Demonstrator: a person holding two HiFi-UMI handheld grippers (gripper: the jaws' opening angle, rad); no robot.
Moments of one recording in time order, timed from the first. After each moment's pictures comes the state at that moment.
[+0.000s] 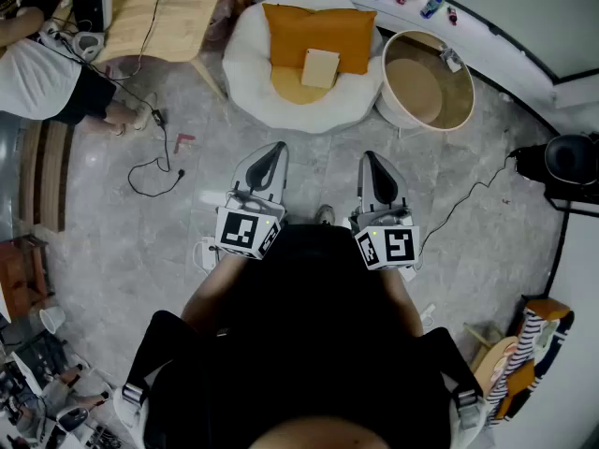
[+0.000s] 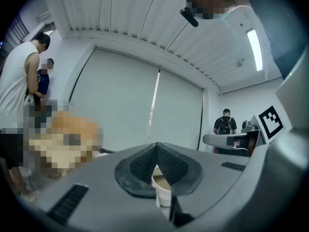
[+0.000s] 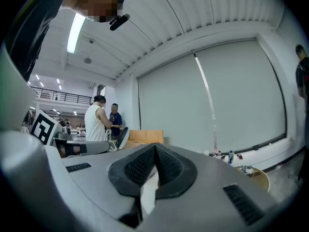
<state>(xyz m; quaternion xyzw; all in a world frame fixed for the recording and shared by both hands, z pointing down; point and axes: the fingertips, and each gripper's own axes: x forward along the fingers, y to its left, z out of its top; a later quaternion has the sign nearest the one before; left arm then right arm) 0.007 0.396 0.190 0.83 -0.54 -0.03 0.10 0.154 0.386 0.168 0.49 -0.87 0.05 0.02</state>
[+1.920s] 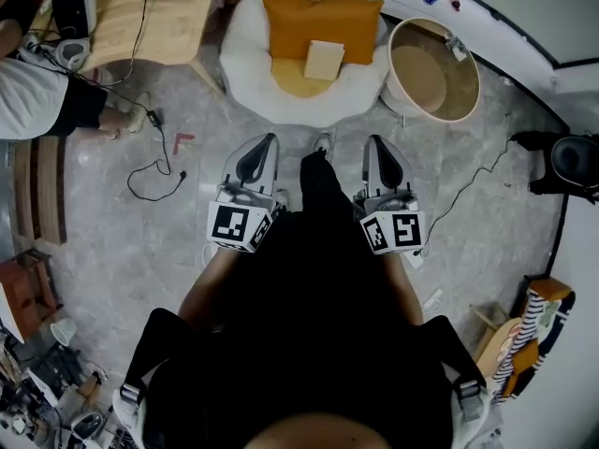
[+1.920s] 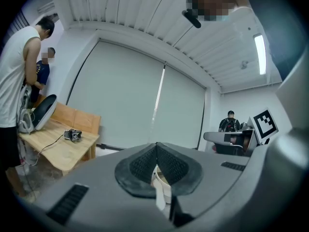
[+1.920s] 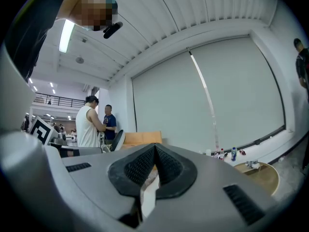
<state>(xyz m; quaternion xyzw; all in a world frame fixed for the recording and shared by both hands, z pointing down) -0.073 0.332 0.230 0.84 -0.53 -0.02 0.12 0.097 0.313 0.199 0.51 -0.85 0.07 0.00</state>
